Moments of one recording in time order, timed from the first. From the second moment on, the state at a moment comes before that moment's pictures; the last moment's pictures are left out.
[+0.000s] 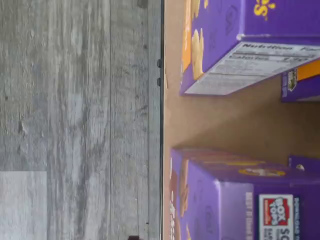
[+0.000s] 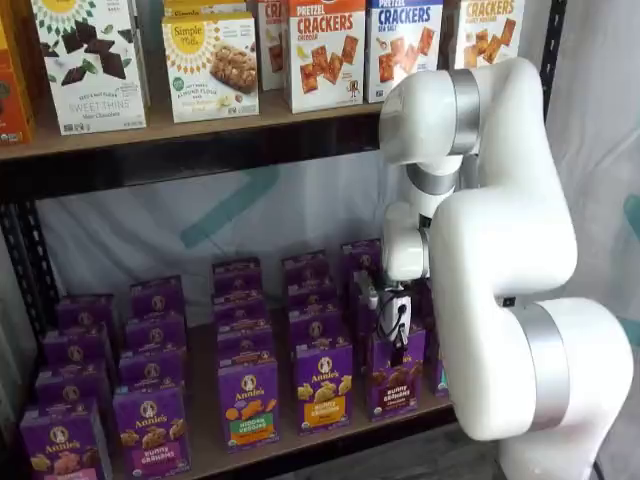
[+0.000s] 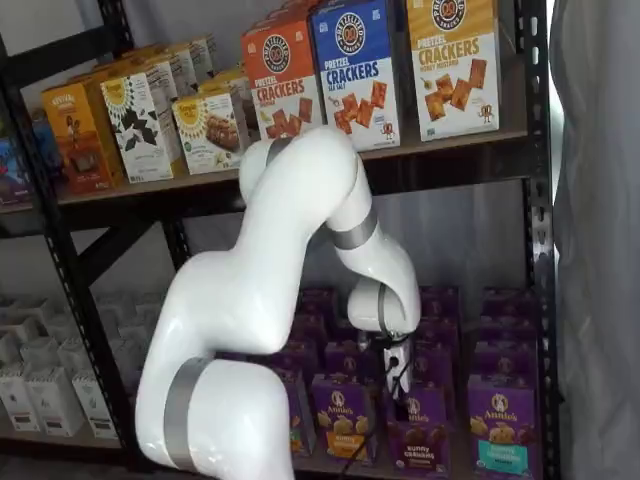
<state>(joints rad) -0.12 0.95 -1.33 0.01 0.32 -1.69</state>
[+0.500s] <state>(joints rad) -0.12 0.97 -1.33 -0.05 0.29 -1.64</state>
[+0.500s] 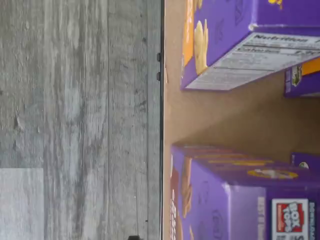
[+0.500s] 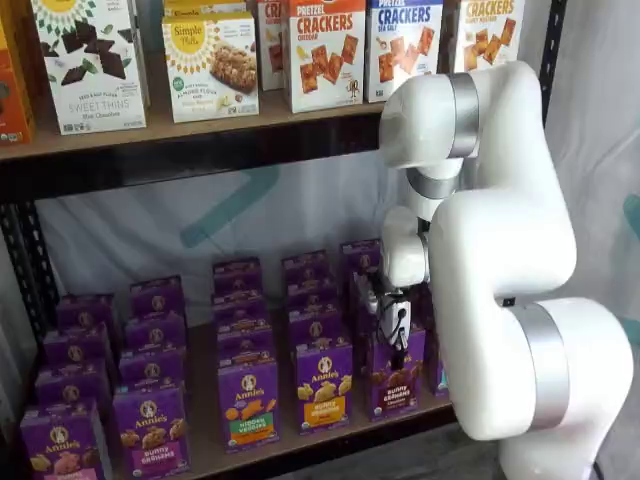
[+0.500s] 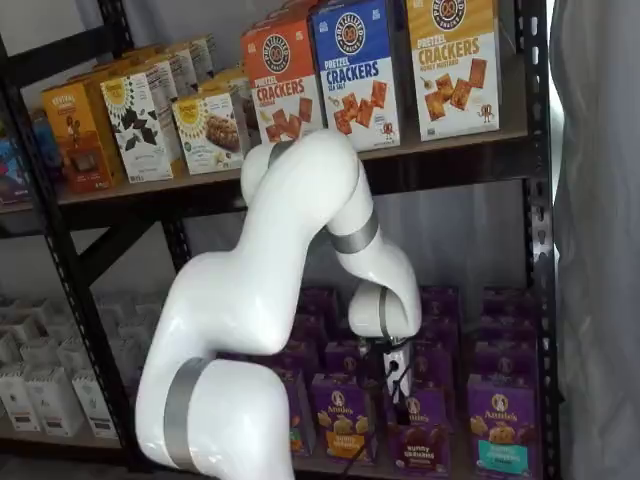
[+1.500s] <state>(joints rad) -0.11 0.96 -1.31 -0.03 0.28 -1.65</state>
